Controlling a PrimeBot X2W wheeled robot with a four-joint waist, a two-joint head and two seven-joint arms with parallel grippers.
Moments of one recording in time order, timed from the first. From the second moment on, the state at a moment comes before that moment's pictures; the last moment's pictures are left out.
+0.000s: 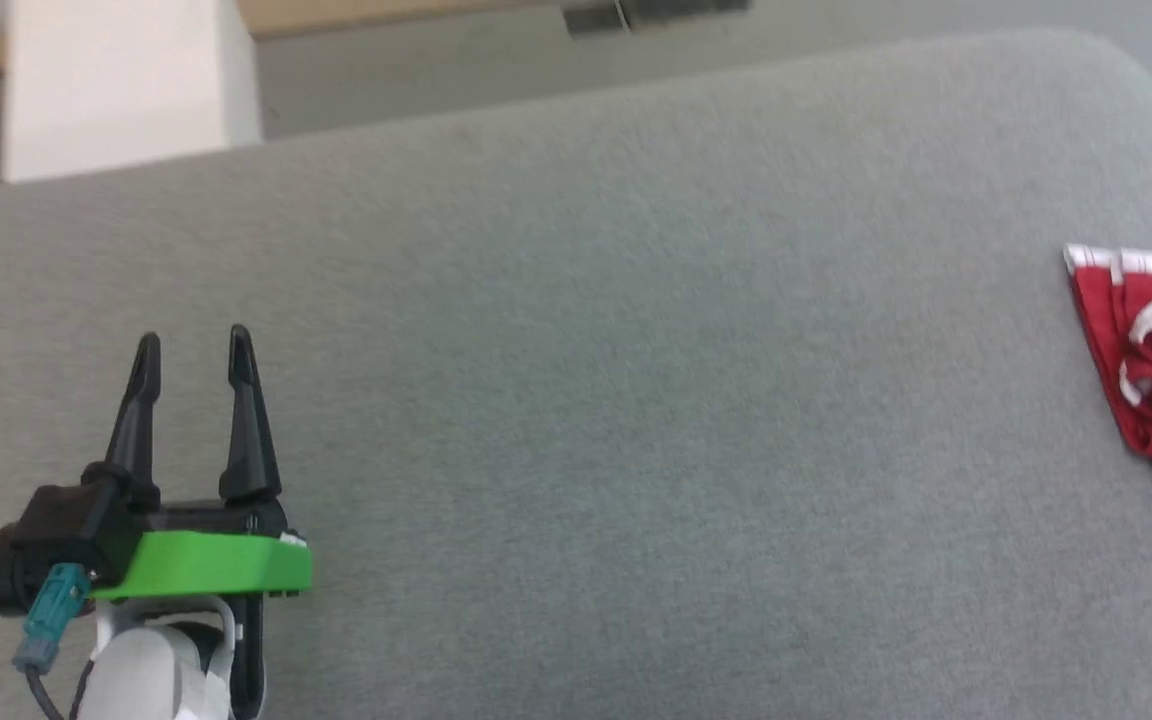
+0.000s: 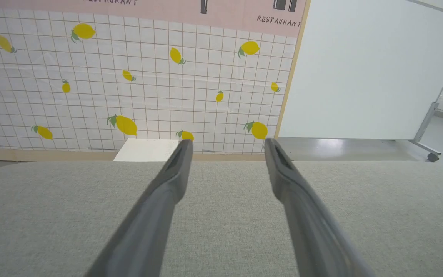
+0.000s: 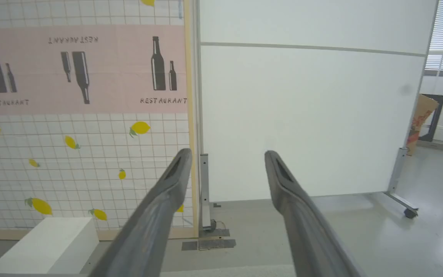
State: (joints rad) left arm -0.10 0.12 0.06 -0.08 -0.21 -0.05 -0.25; right arm -0.83 -0.35 -0.08 0.33 0.34 0.13 0.04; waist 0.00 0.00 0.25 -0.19
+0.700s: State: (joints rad) left arm -0.10 0.09 0.02 0.03 -0.21 -0.01 -0.26; right arm -0.38 -0.05 -0.13 0.13 0.42 0.13 -0.24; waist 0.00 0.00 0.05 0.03
